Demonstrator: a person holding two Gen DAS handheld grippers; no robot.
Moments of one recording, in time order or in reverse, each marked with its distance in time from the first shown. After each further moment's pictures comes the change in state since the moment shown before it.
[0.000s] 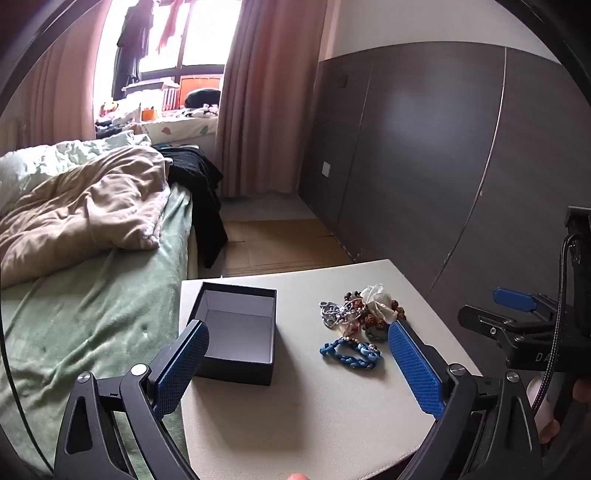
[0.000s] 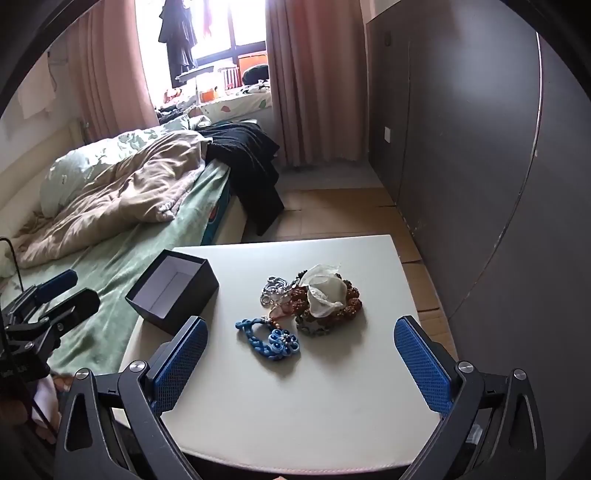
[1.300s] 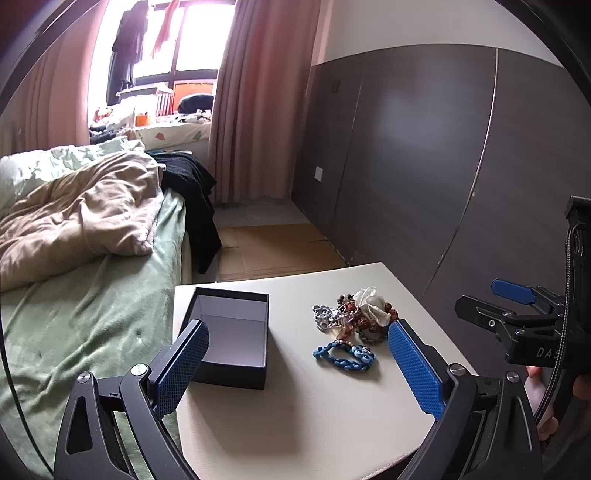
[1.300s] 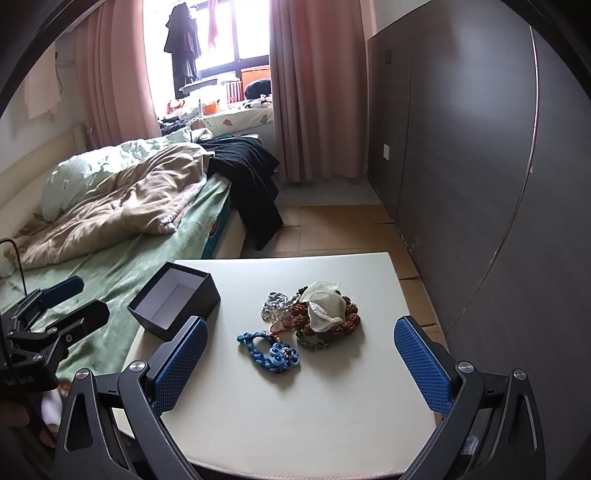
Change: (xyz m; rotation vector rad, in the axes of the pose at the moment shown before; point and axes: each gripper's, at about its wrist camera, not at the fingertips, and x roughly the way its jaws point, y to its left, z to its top) left arm 0.002 -0.007 0.002 0.012 -0.021 -0.024; right arm -0.009 0.004 0.003 -0.010 -0.062 -0.014
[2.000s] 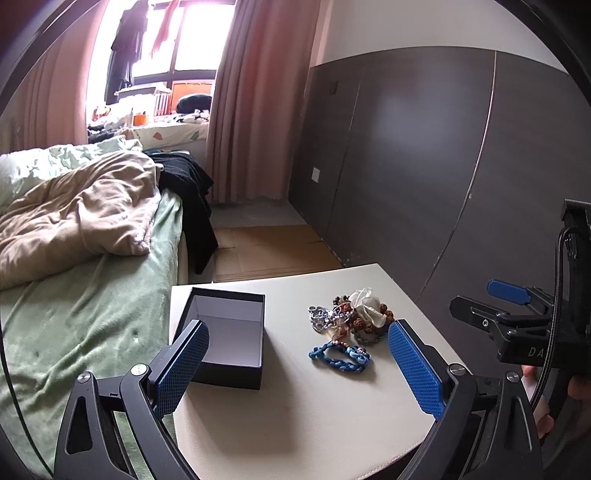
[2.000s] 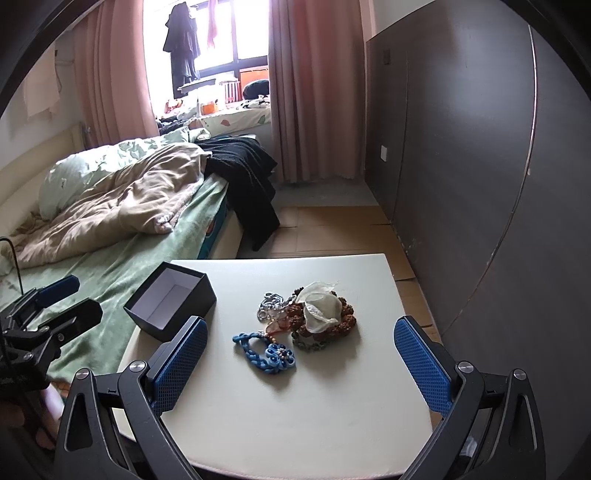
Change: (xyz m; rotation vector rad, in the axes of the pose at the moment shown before) left arm -0.007 0.004 -0.003 -0.004 -0.004 -0.017; right arm 0.002 -0.003 -0.001 0.002 -0.002 -0.012
